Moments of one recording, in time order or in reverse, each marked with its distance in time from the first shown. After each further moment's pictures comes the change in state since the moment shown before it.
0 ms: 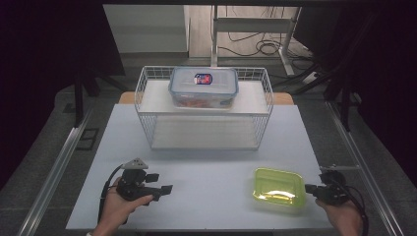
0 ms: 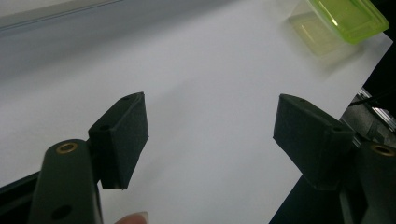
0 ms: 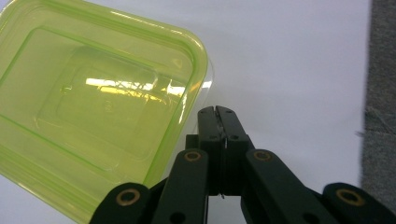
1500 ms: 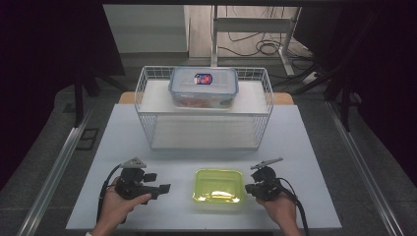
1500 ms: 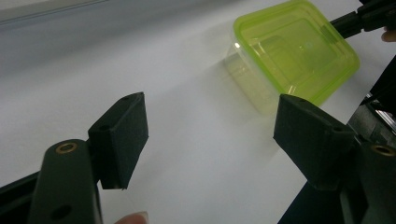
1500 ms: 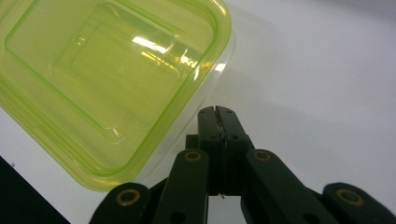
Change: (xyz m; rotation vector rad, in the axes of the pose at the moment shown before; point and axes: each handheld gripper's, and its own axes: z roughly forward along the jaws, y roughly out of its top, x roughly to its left) left arm 0.008 -0.002 0.000 0.005 0.015 -0.026; right arm 0.150 0.031 0.058 0.088 0.197 -0.265
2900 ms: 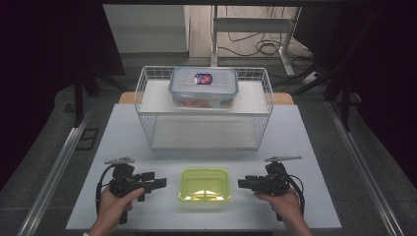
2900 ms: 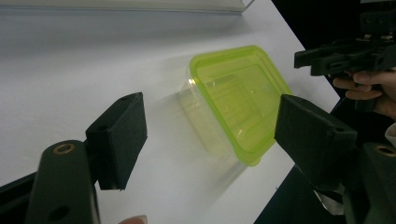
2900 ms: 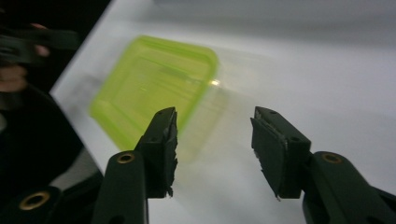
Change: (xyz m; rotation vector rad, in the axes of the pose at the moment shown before) left arm 0.017 -0.006 -0.007 -0.121 -0.143 -0.197; right arm -0.029 -0.003 -0.011 -0.233 0.374 0.172
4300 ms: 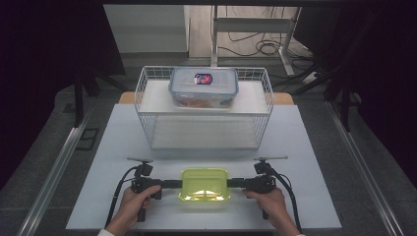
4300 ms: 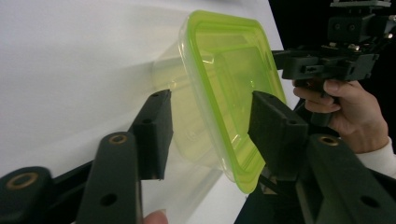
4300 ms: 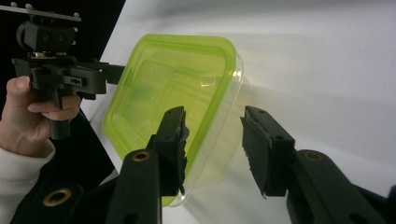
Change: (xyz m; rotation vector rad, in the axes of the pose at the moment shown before) left arm 0.023 -0.006 0.062 0.145 -0.199 -0.240; right arm -0.007 0.000 0.039 0.054 0.099 0.162
